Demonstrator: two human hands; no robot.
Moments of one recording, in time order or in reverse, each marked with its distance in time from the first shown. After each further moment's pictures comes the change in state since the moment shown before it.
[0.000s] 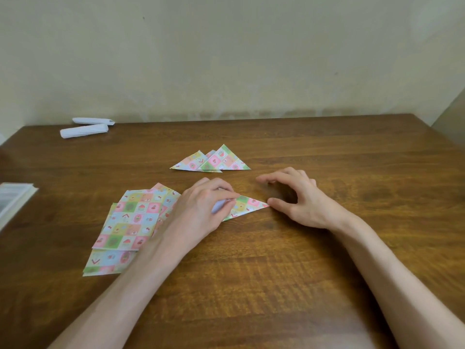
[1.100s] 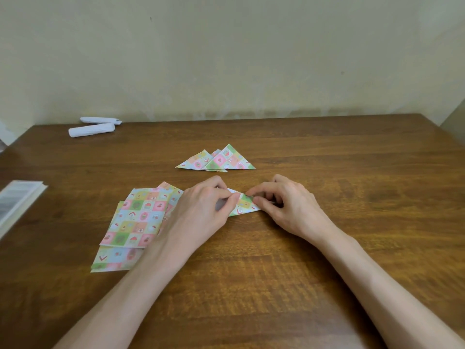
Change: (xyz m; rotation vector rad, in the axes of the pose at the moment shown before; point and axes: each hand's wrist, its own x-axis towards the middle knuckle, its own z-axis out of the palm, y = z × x) left_hand -0.006 0.012 -0.009 0.033 0.040 -0.125; right_hand 0.004 -0.027 0.032 -0.135 0.135 0.022
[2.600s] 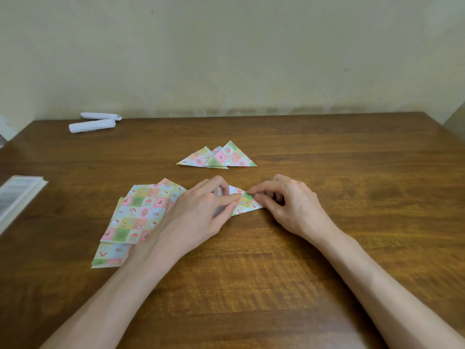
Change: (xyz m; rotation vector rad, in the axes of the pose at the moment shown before) left_hand -0.010 -0.011 -0.008 0.105 -0.147 0.156; right_hand -0.002 -0.003 0.002 0.004 0.029 0.025
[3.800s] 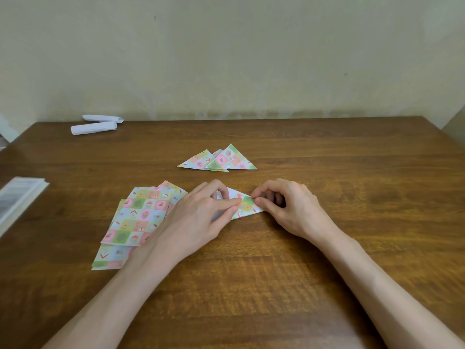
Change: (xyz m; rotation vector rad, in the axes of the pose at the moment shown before) left_hand -0.004 0.001 -0.002 -0.050 -0.001 -0.010; right_hand 0.001 0.002 -0.002 0.061 -0.014 0.025
